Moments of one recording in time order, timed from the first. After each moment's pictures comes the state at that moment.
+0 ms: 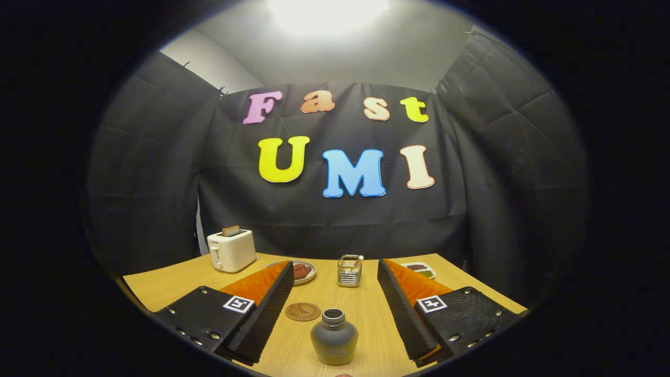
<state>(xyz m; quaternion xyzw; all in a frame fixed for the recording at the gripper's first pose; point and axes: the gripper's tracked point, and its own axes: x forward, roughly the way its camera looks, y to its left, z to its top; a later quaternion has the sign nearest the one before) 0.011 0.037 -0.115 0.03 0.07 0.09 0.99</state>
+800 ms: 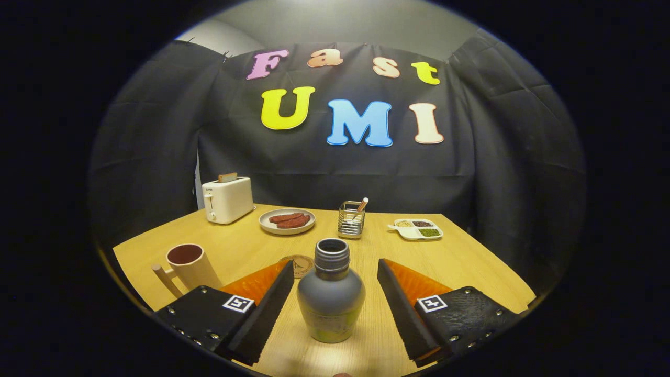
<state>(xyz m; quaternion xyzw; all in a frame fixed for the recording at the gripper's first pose) 0.006 0.045 -0.225 -0.01 0.19 0.10 0.98</state>
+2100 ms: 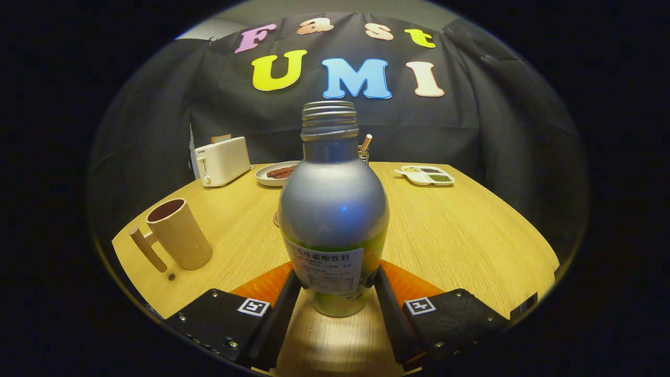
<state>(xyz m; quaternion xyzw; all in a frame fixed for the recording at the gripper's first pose) -0.010 0.051 -0.312 0.00 0.29 0.08 0.95</state>
